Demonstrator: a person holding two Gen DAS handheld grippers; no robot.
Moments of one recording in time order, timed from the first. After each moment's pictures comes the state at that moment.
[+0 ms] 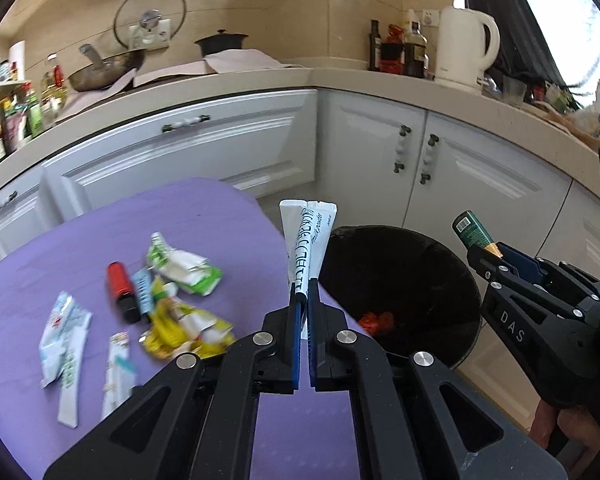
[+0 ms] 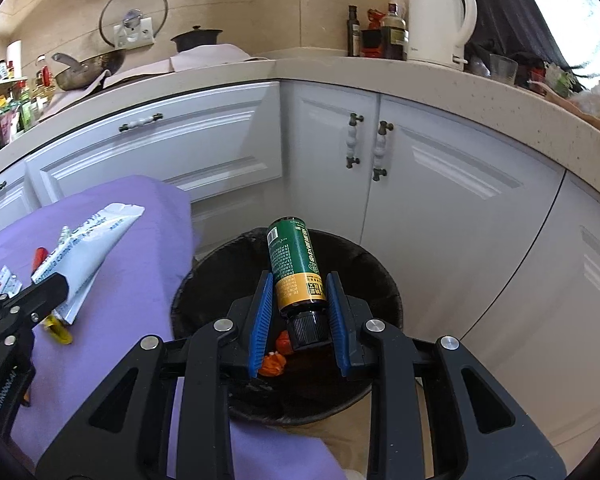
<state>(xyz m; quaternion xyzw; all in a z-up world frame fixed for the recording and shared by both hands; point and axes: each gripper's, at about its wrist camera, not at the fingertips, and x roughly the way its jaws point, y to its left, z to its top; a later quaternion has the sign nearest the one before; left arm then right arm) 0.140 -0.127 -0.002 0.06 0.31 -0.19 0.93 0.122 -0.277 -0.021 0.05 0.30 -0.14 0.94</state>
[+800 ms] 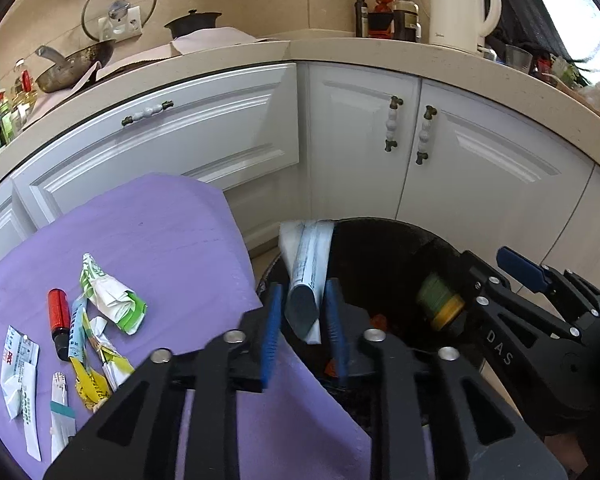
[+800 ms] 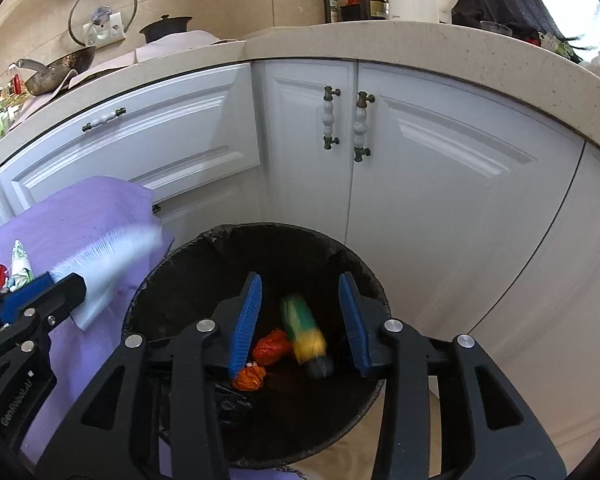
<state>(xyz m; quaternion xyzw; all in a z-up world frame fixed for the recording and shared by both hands) 0.185 -0.184 -0.024 0.09 0.35 -0.19 0.92 0.158 -0.323 -0.051 0.08 0.32 -0.16 0.93</state>
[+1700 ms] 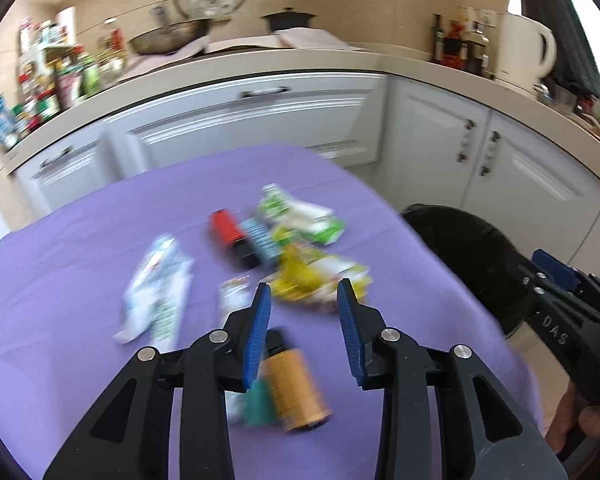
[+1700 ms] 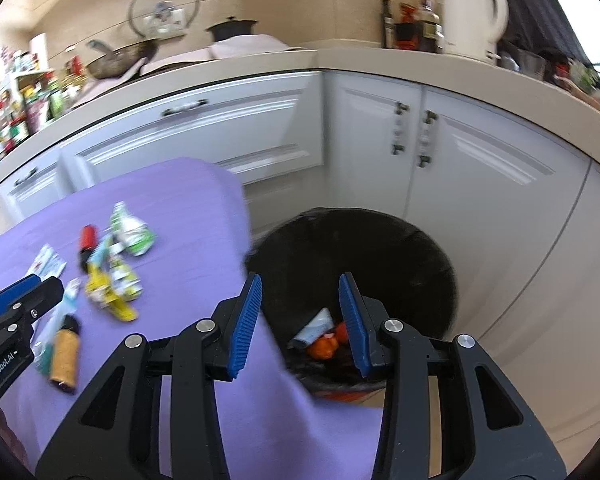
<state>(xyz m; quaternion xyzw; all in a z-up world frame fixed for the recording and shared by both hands) 0.124 -0.031 -0.004 0.04 0.35 -0.09 0.93 0.106 -0.209 -0.022 0.06 0.31 -0.08 0.94</state>
